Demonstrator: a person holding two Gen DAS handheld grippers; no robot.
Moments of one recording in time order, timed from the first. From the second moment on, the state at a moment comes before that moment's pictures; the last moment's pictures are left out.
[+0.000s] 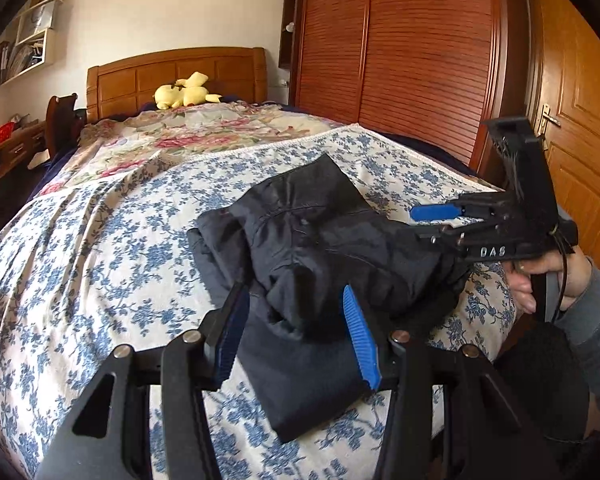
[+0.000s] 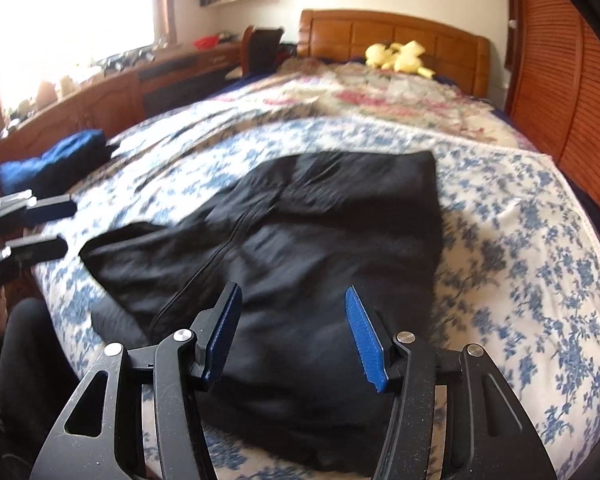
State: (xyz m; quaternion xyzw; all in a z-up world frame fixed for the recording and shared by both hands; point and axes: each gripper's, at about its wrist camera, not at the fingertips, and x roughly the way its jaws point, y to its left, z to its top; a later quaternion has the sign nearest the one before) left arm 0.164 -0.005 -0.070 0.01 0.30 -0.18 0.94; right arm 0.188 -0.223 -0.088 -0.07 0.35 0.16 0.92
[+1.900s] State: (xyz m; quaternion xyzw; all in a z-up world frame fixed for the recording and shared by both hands) left arm 0.149 0.023 -0.146 -0.03 0.37 -0.11 0.92; right arm 0.180 -0.239 -0.107 -0.07 0.35 0.22 0.91
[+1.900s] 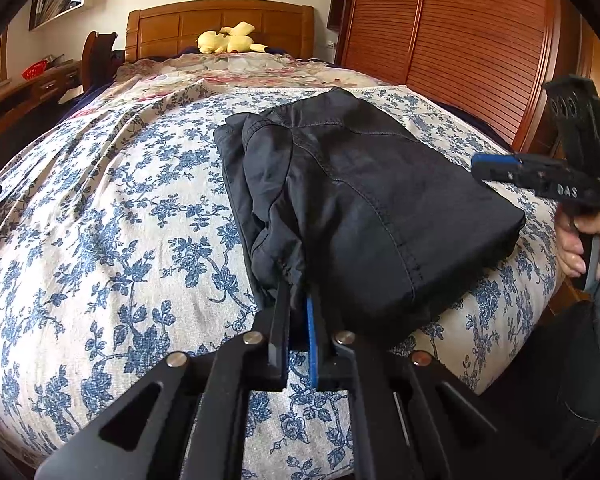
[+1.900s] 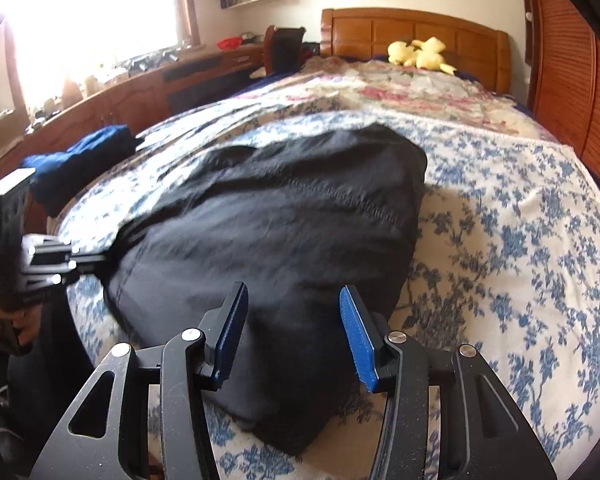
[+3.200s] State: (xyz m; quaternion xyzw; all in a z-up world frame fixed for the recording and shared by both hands) left arm 0.139 0.043 -0.165 -0.03 0.42 -0.11 0.90; right arm 0.376 -0.256 -0.132 -0.05 0.43 0.14 0.89
